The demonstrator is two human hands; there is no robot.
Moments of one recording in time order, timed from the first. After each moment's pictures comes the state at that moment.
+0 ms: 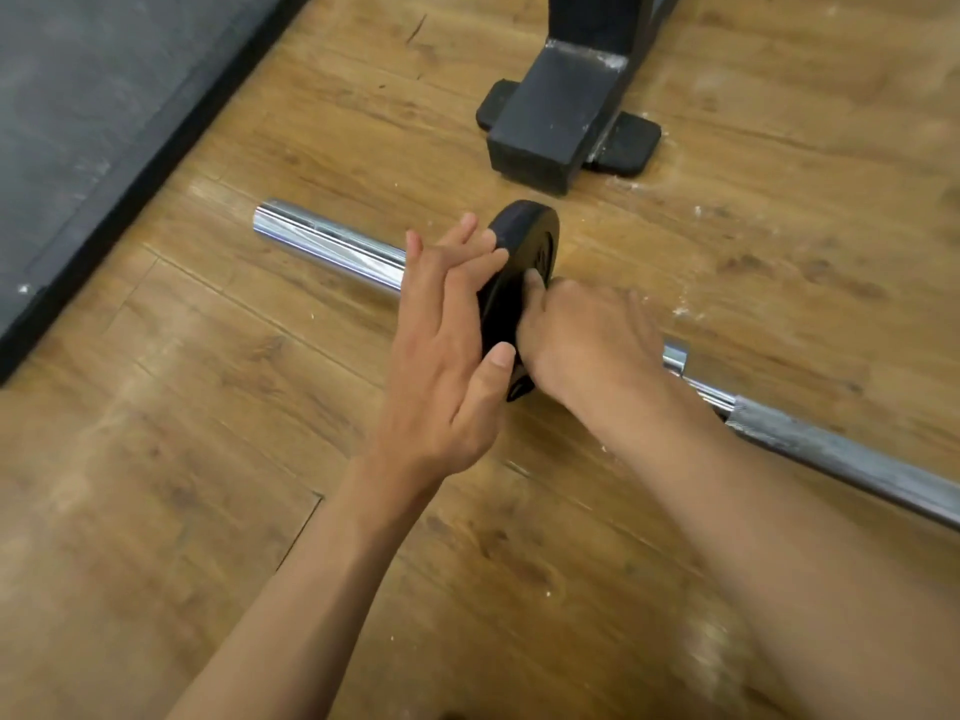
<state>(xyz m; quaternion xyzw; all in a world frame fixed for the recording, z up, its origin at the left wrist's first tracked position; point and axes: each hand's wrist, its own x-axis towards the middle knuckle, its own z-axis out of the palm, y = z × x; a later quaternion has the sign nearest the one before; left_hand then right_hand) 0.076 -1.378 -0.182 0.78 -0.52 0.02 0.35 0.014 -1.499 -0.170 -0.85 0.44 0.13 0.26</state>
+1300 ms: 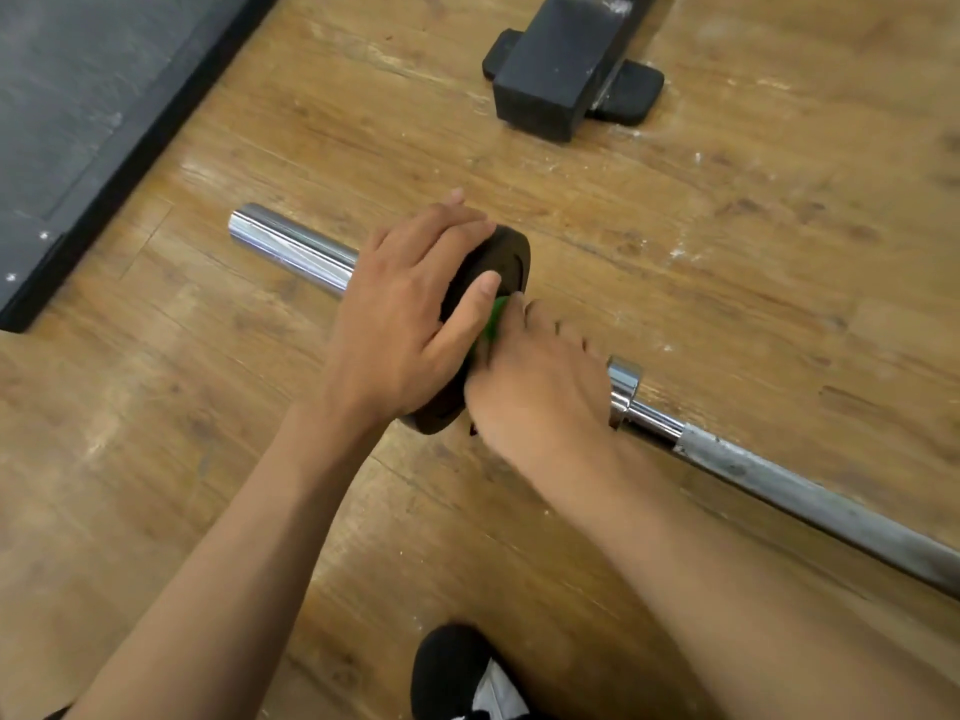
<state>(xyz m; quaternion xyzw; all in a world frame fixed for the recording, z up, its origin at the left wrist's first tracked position) 0.074 -1.333 -0.158 0.80 -0.55 0.02 0.25 -0.037 -1.412 -0.172 -0.88 0.35 0.14 0.27</state>
